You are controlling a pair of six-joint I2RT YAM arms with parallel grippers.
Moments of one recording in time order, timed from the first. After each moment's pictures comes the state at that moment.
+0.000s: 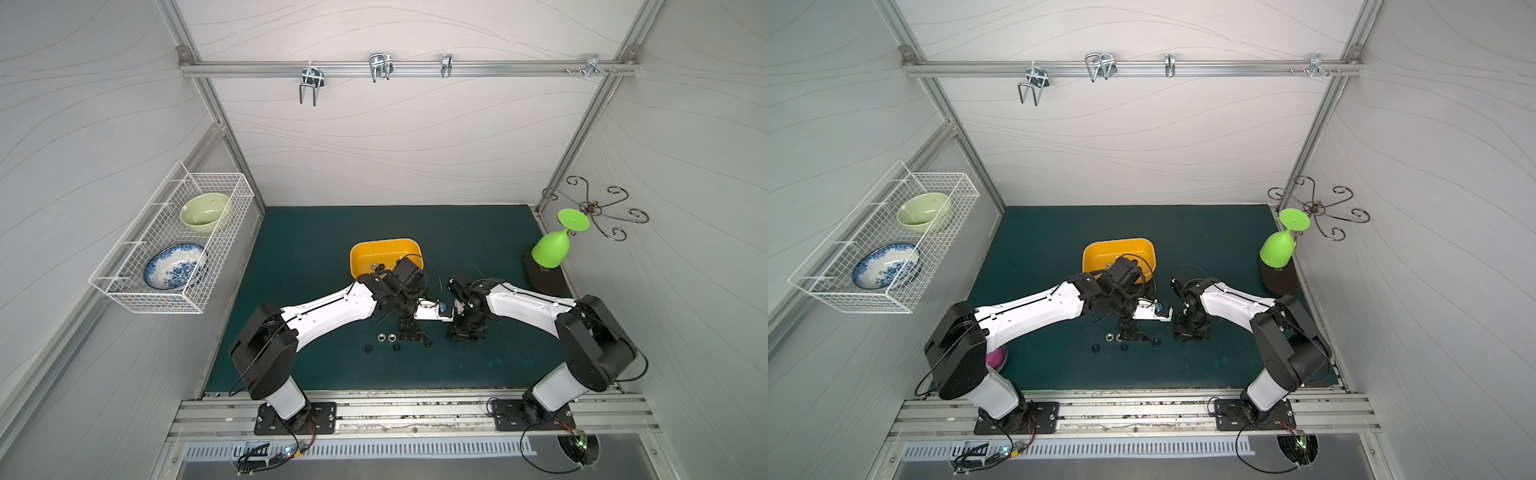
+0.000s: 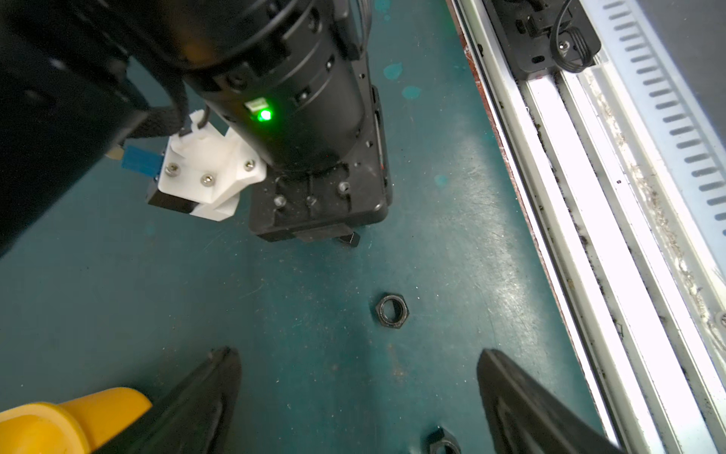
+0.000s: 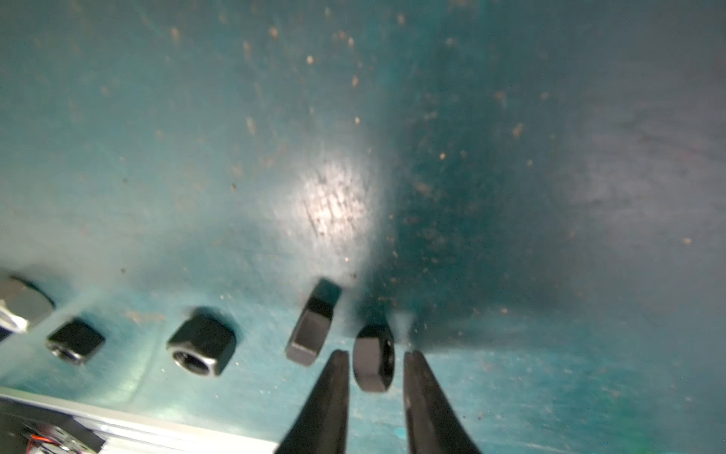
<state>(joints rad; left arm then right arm) -0.85 1.62 1.17 -0.59 0.46 0.85 0.65 1.59 0.88 -0.80 -0.22 0.66</state>
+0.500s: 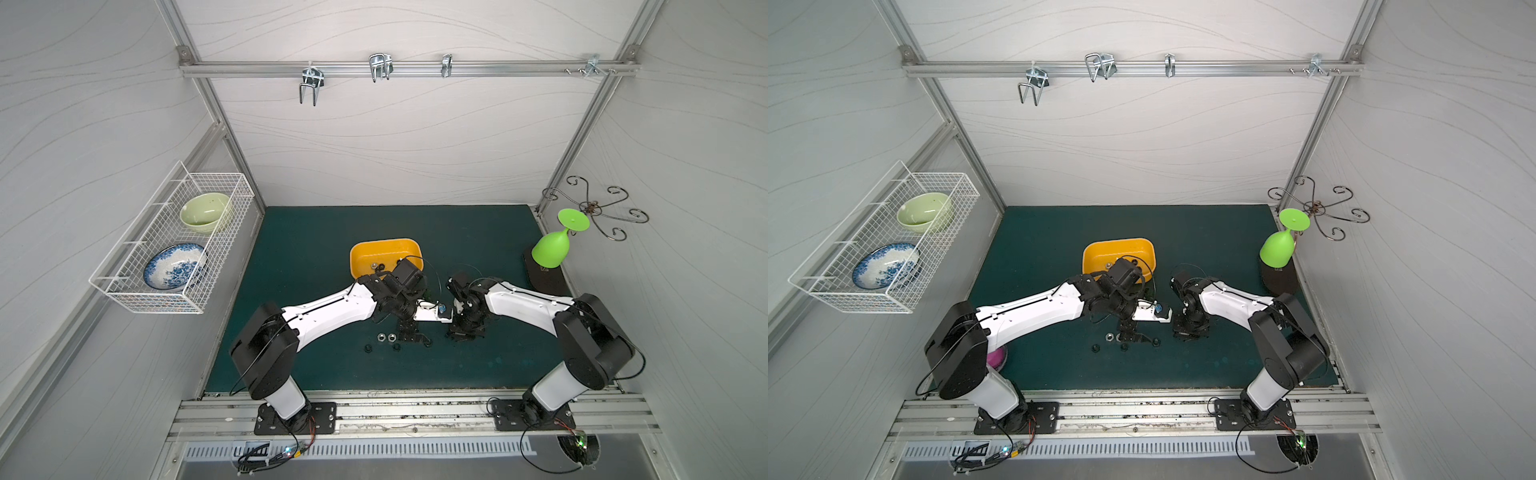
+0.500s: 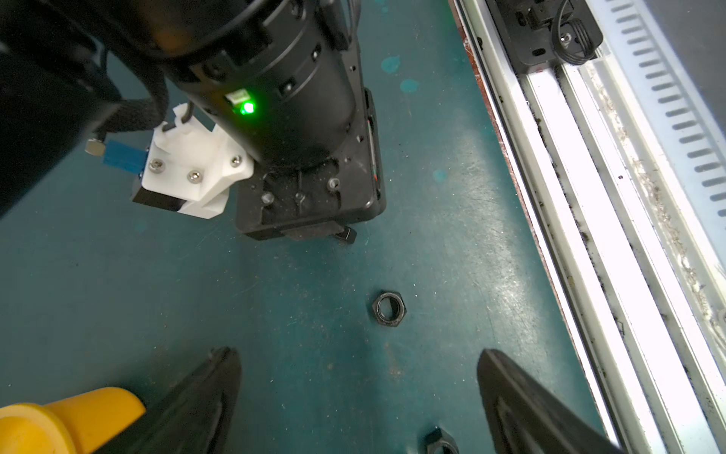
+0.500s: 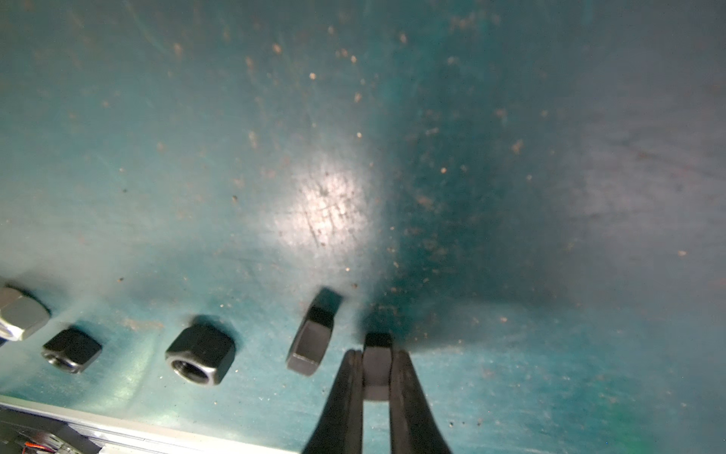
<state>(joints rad) -0.85 1.62 1.16 -0.58 0.46 0.85 0.65 1.60 0.89 -0.81 -0.21 0.65</state>
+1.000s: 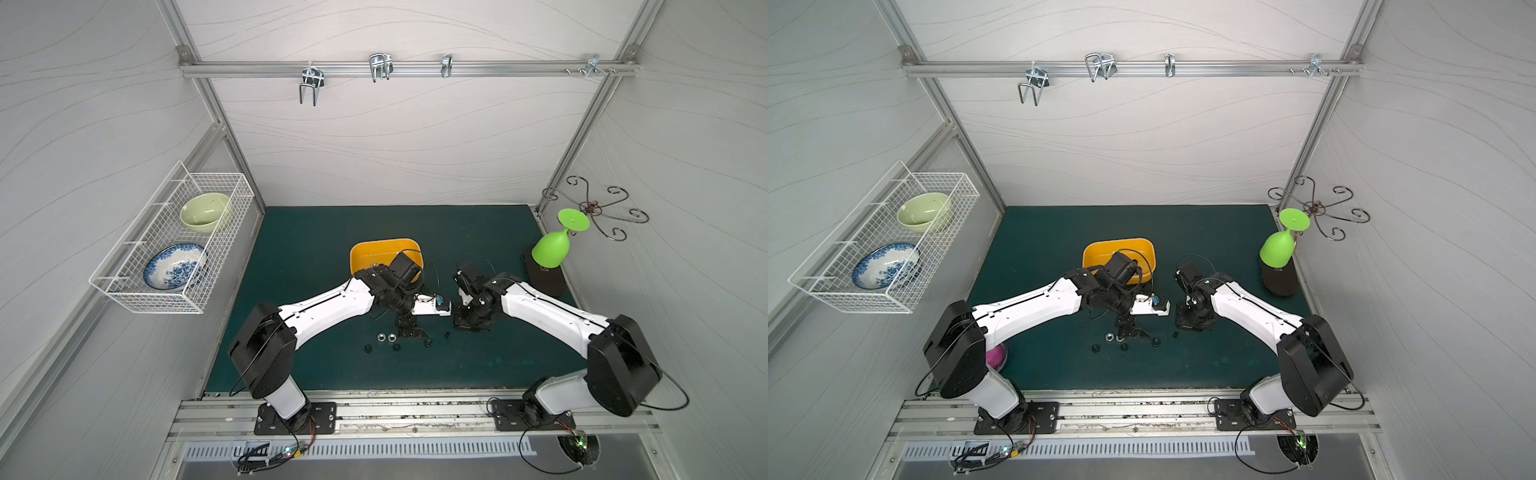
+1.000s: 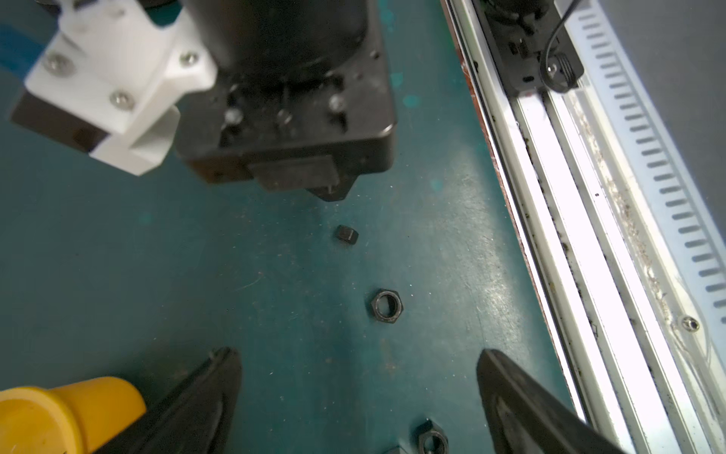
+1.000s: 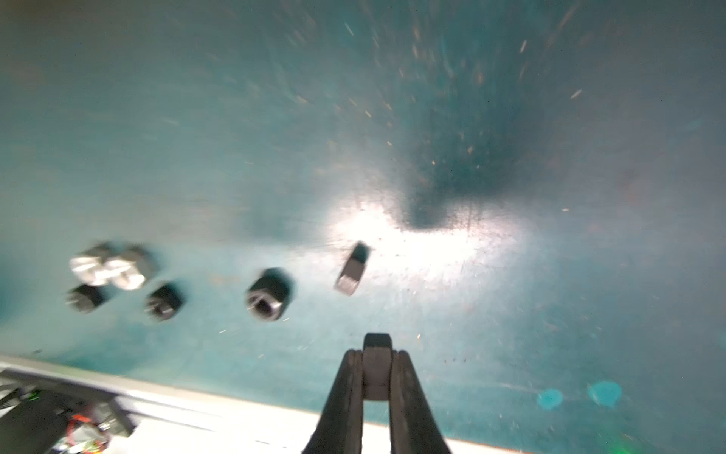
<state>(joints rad) -0.78 1.62 1.22 -0.65 0.53 0.81 0.65 1.40 0.97 -0.92 -0.16 0.66</state>
